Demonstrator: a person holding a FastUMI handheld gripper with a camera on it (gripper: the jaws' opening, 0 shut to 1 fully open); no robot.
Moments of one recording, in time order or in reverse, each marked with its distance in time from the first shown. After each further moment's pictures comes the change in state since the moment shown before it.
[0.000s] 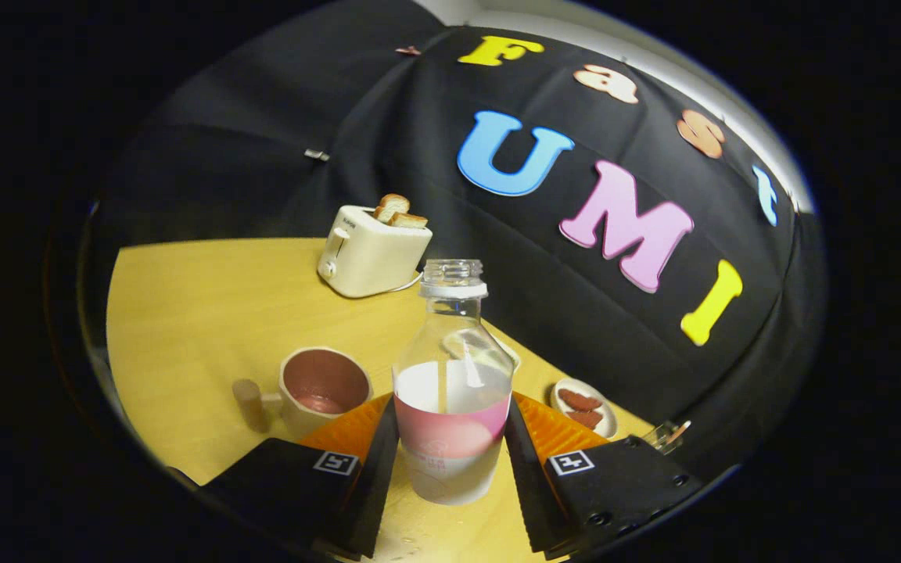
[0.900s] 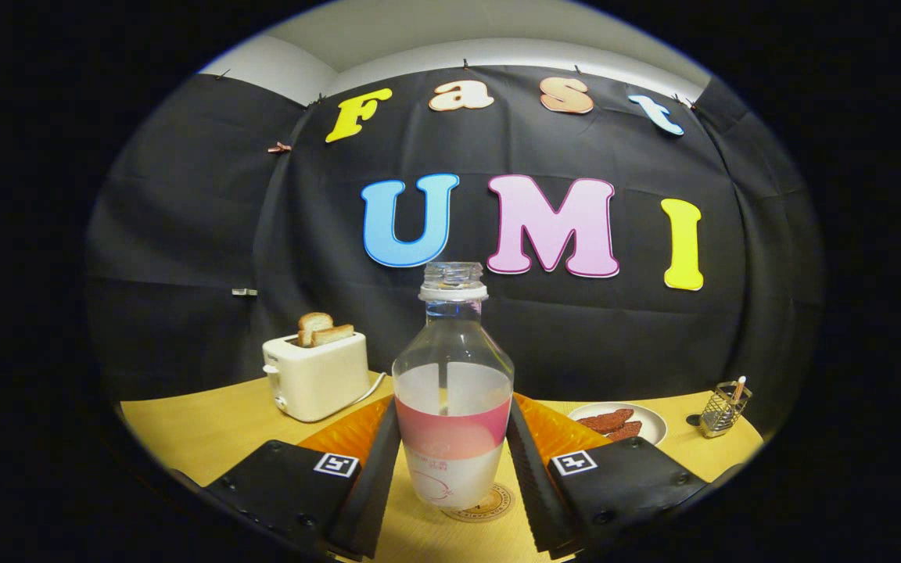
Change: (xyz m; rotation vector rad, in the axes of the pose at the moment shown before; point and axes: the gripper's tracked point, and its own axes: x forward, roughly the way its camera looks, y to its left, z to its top) arm 0.076 -0.098 0.040 0.339 -0.306 -0.090
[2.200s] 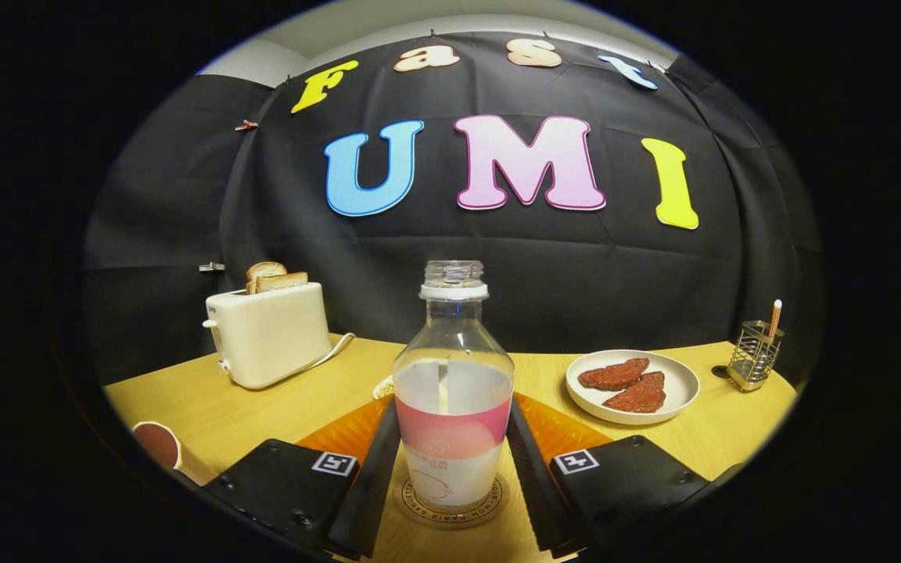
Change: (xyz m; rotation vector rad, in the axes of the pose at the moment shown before) arm 0.047 -0.033 -0.101 0.061 0.103 -0.042
